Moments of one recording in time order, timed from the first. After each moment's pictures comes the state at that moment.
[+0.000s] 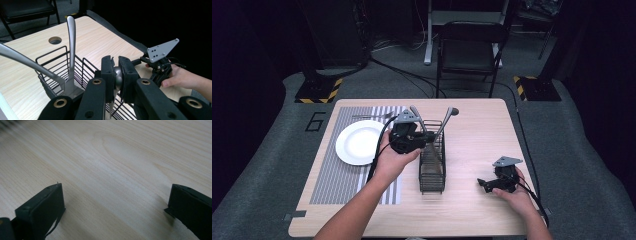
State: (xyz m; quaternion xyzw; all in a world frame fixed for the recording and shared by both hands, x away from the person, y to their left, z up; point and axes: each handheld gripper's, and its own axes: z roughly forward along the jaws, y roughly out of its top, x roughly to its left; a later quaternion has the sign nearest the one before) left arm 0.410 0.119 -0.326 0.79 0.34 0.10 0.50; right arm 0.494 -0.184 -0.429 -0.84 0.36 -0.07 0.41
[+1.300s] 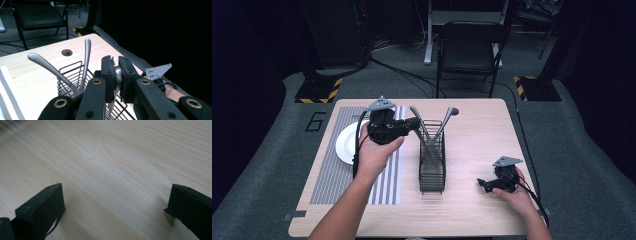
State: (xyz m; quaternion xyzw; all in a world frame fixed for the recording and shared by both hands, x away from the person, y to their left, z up) left arm 0.404 0.164 -0.284 0.73 0.39 0.10 0.55; right arm 0.494 -0.184 -0.429 -0.84 0.36 -0.07 0.41
